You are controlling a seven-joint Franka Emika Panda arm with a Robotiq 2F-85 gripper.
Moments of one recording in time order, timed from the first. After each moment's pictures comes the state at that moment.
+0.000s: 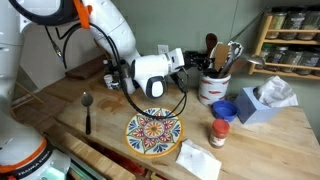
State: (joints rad) arm -0.37 0.62 -0.22 -2.12 0.15 4.22 0.19
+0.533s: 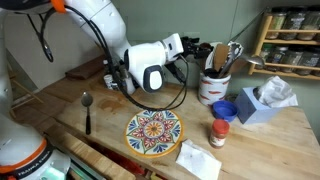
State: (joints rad) arm -0.42 0.46 -0.22 -2.21 -0.05 4.20 0.28
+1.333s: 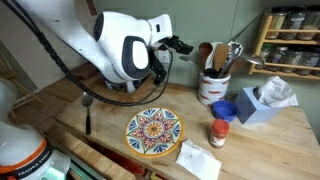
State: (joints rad) arm -0.56 0.05 -0.24 -2.44 -0.78 3.81 0.76
